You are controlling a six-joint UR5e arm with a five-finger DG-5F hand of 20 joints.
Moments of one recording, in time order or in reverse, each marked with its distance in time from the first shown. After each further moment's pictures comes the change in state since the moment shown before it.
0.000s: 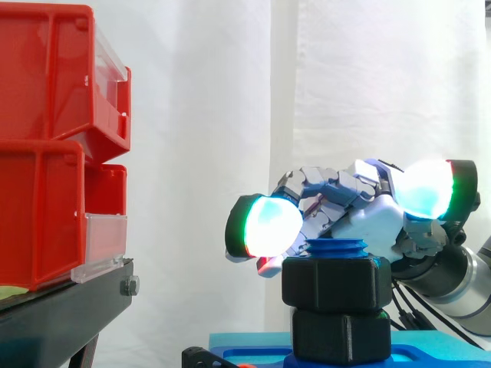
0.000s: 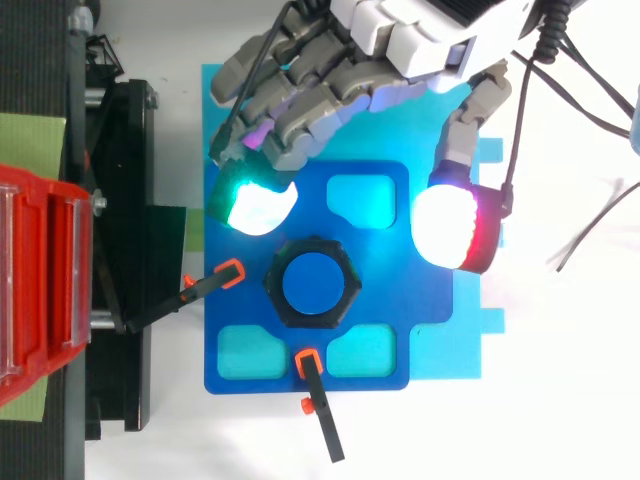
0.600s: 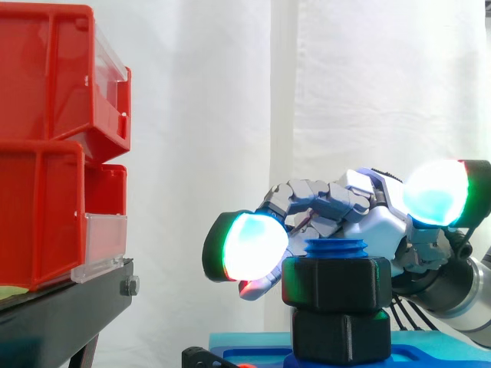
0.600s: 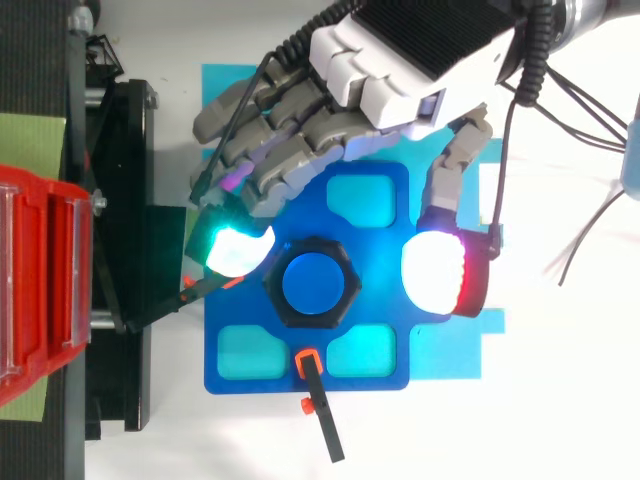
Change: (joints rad) arm 0.044 -0.001 -0.008 -0.070 0.049 -0.034
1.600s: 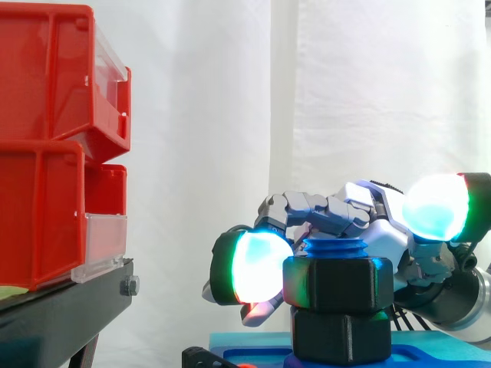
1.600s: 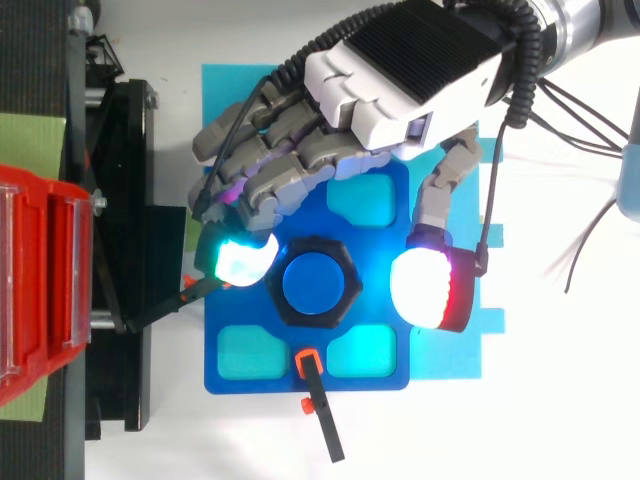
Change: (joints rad) arm 0.013 -0.001 -0.018 -0.012 0.024 -0.009
